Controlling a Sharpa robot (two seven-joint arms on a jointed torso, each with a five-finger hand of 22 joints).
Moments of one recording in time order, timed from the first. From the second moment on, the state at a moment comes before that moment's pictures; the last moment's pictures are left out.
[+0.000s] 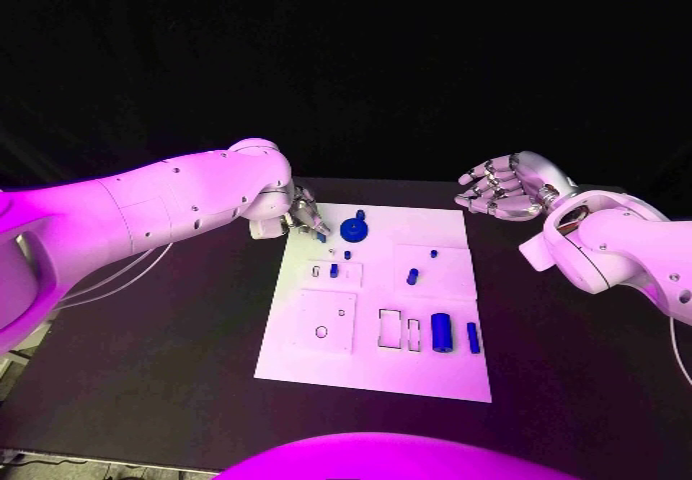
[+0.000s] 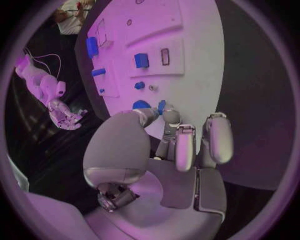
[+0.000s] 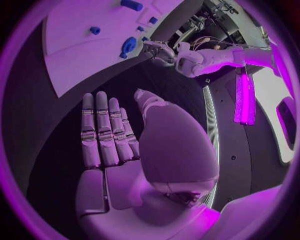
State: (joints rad) left arm 1.36 -0.60 -0.12 1.10 -0.91 0.27 -0.57; left_hand 1.24 -0.10 0.62 0.27 0.14 0.86 0.07 0.63 0.92 1.19 0.00 1.10 0.77 1.46 -0.06 1.53 1.31 0.06 1.38 0.06 1.38 1.31; right arm 1.34 -0.82 -0.17 1.44 -0.78 -0.46 0.09; right_hand 1.41 -0.20 0.31 0.28 0.25 0.79 0.20 0.30 0.34 1.03 0.16 0.32 0.09 1.13 0.11 0.15 0.53 0.17 1.01 0.22 0.07 0.36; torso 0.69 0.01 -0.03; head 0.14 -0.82
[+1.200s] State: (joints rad) left arm 1.31 -0.82 -0.12 1.45 -1.11 0.14 -0.51; left_hand 1.18 -0.17 0.73 0.22 0.14 0.88 0.06 0.65 0.94 1.24 -0.01 1.12 0.80 1.46 -0.06 1.55 1.31 0.06 1.42 0.05 1.42 1.31; right arm 1.33 -0.82 -0.17 1.43 -0.78 -0.45 0.09; right_hand 1.41 -0.20 0.30 0.28 0.25 0.79 0.20 0.29 0.34 1.03 0.16 0.31 0.08 1.13 0.11 0.15 0.53 0.17 1.01 0.22 0.07 0.36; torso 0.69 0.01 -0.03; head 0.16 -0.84
